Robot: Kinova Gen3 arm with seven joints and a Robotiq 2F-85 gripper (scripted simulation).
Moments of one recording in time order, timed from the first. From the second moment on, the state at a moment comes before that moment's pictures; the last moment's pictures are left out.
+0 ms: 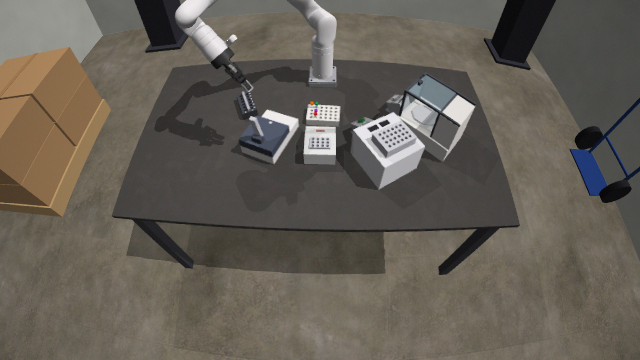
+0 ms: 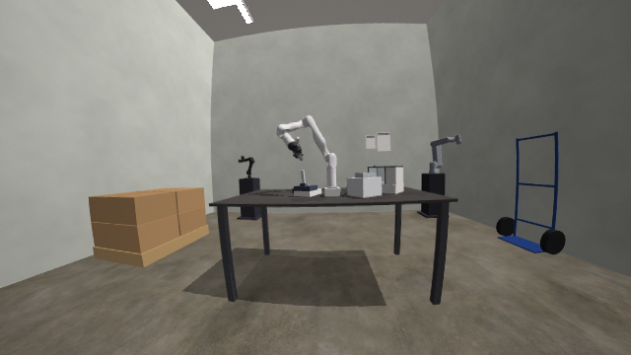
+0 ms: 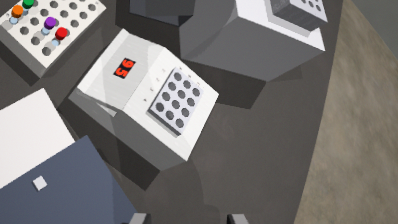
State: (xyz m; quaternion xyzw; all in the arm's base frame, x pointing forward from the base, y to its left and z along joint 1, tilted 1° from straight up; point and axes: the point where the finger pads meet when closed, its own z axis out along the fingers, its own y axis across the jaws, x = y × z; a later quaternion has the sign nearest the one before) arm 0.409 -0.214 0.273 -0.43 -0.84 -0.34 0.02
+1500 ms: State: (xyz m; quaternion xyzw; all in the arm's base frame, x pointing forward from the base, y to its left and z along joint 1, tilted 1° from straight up) arm 0.366 -0.139 0.277 -0.29 -0.93 -0.23 0.02
